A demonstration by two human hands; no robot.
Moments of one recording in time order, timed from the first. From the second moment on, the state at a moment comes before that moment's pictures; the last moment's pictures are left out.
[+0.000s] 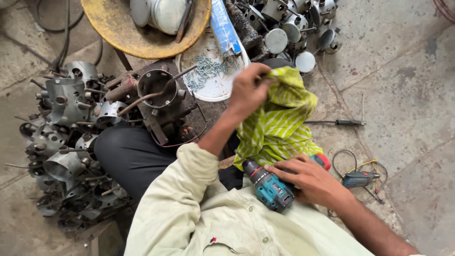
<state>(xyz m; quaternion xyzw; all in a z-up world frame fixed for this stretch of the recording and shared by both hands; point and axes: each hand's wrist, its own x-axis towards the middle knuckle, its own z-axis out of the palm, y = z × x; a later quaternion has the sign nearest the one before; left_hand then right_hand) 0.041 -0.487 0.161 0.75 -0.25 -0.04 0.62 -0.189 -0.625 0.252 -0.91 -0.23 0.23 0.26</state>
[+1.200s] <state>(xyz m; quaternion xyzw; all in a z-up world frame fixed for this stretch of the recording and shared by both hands) 0.329 -0.353 -0.003 0.94 -0.30 0.11 -0.11 -0.023 -0.714 0.103 -0.82 0.12 -0.13 0.55</state>
